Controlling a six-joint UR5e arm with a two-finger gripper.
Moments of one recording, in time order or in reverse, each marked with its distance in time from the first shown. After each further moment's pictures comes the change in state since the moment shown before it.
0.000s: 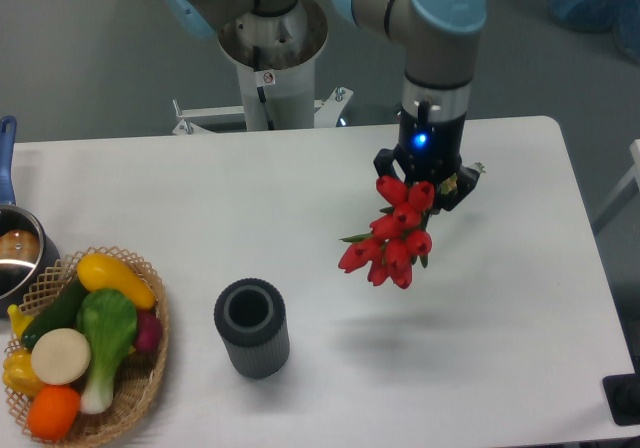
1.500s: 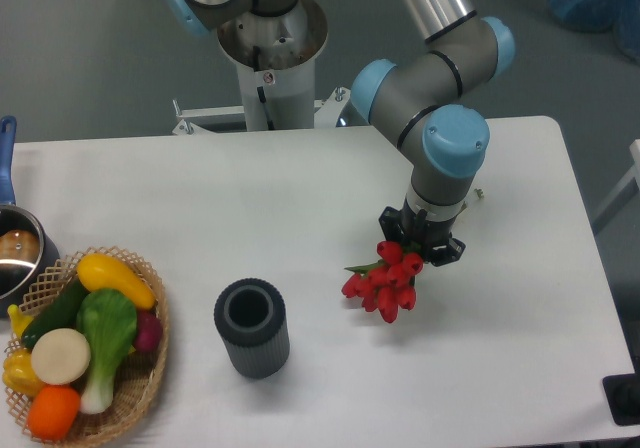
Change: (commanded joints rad) arm -0.015 -0.218 0.021 0.017 0.031 0.020
